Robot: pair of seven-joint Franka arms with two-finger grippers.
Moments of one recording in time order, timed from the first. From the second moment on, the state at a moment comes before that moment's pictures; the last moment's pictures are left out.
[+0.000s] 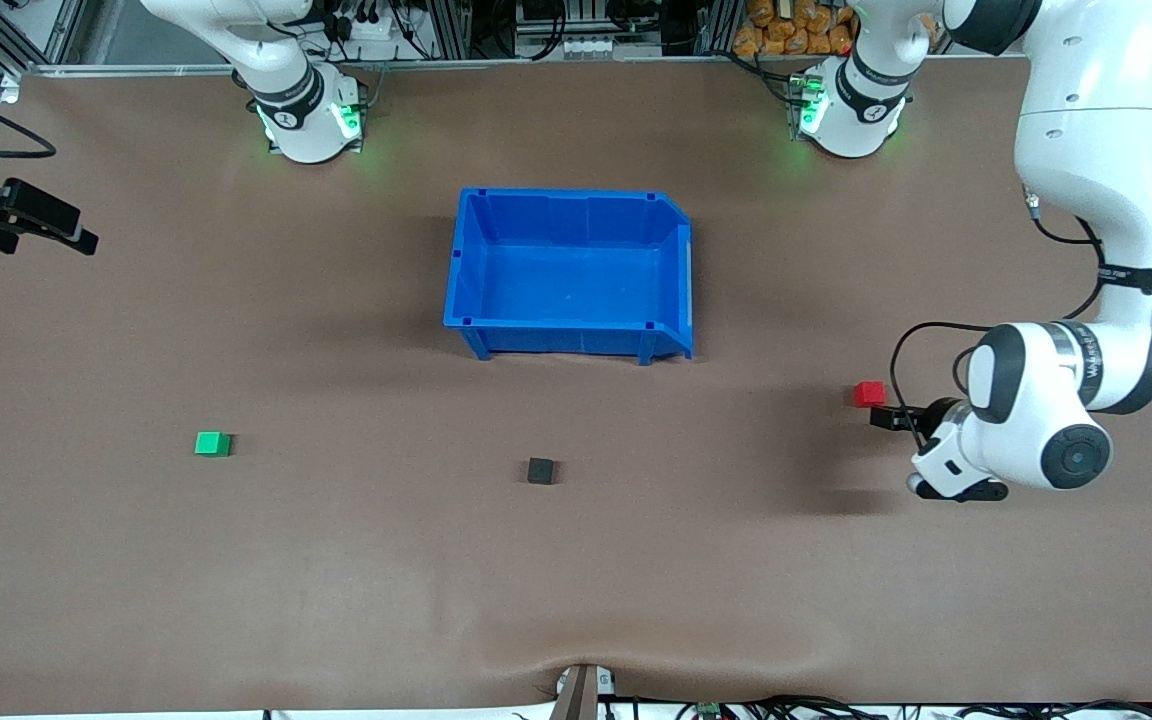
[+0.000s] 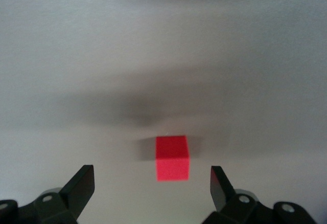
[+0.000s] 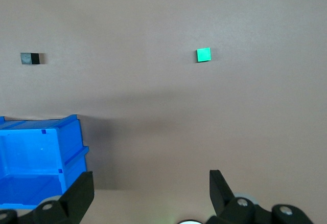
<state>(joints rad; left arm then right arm) -0.06 0.69 0.00 -1.53 -0.02 1.86 0.01 -0.01 -0.02 -0.05 -1.53 0.12 1.45 0.03</state>
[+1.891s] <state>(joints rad) -0.05 0.72 -0.02 -1.63 -0.05 1.94 -0.02 -0.01 0.00 -0.05 -1.53 0.12 1.48 0.03</state>
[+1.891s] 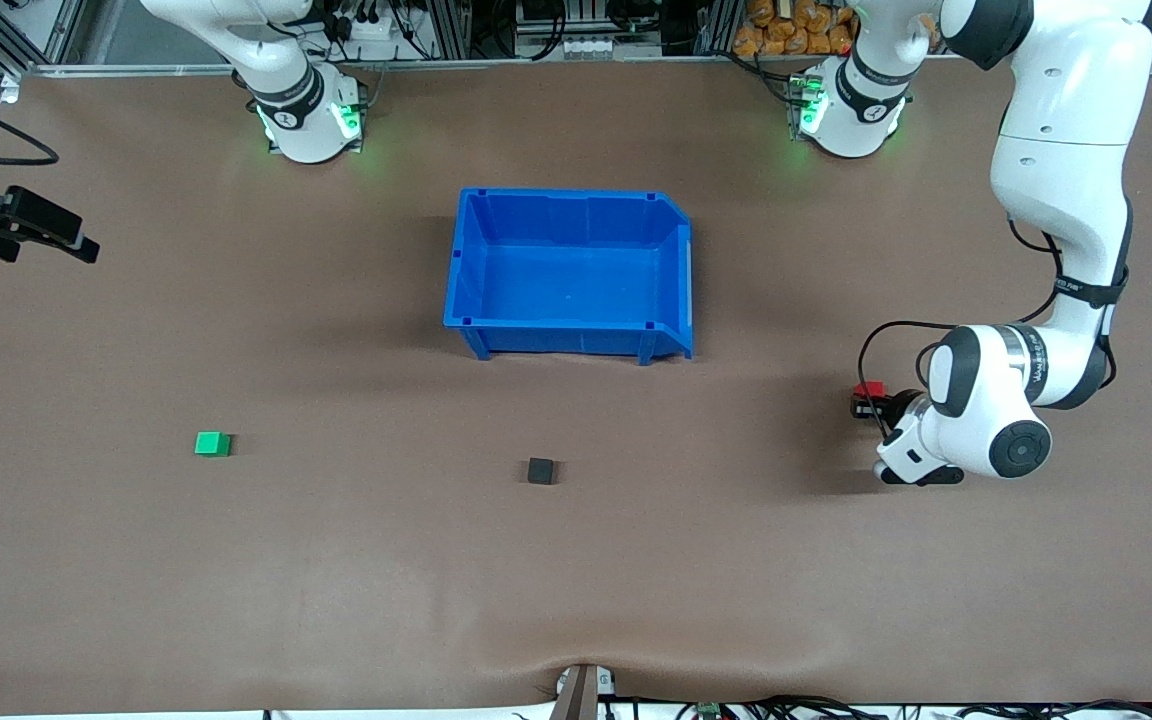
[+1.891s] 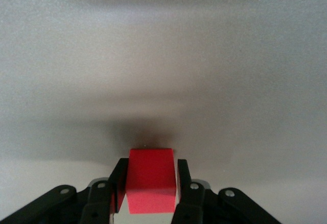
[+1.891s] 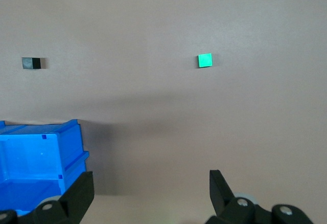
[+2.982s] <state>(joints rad) -0.07 0.72 -0.02 -1.54 -0.14 1.94 -0.30 -0.01 0.01 -0.05 -1.53 0.12 1.48 0.03</state>
